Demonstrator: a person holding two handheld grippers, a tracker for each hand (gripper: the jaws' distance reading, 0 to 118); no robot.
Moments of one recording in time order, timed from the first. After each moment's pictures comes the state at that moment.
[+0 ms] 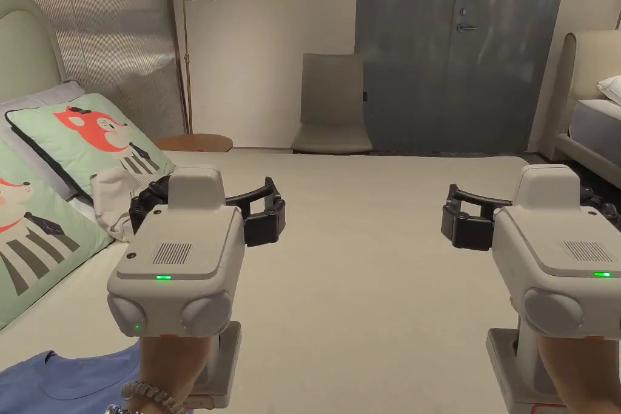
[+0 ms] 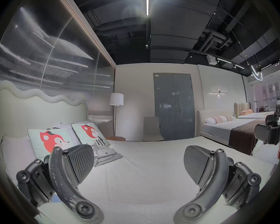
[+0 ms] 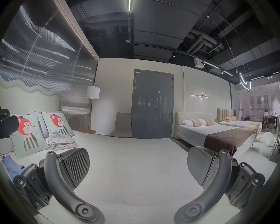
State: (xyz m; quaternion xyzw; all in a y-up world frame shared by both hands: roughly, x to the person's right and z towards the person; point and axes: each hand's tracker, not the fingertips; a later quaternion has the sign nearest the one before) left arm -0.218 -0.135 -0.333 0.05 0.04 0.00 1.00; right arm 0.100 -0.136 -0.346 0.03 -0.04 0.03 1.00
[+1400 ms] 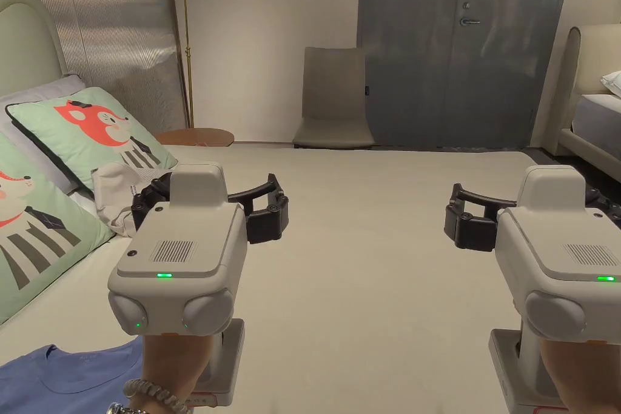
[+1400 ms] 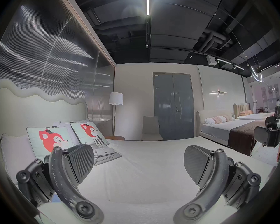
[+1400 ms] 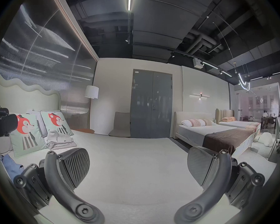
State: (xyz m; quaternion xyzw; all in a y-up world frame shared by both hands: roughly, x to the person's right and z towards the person) left arm -0.217 -0.137 -0.333 0.05 0.04 0.00 1.00; right arm 0.100 -0.142 -0.345 0.03 -0.05 0.03 1.00
